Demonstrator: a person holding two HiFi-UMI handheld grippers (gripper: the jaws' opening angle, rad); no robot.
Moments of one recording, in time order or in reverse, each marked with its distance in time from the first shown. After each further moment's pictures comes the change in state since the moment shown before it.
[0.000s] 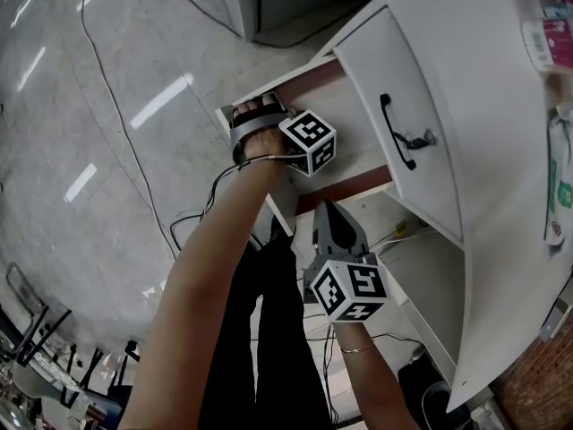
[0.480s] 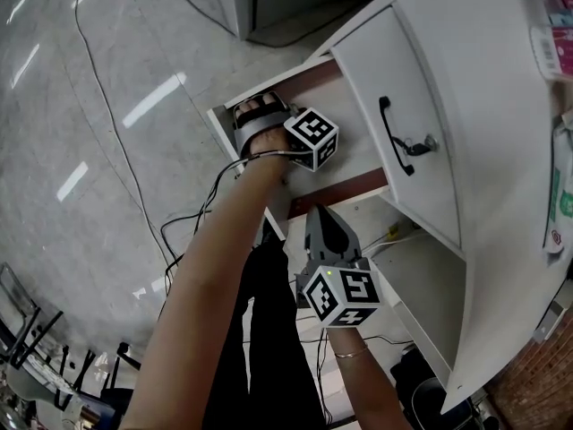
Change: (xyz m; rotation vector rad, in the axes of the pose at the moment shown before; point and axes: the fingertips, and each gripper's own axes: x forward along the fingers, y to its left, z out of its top) left arm 0.021 0.002 0.014 -0.060 0.049 0.052; right arm 0.004 -0.001 -0.010 -0.004 0.021 -0.001
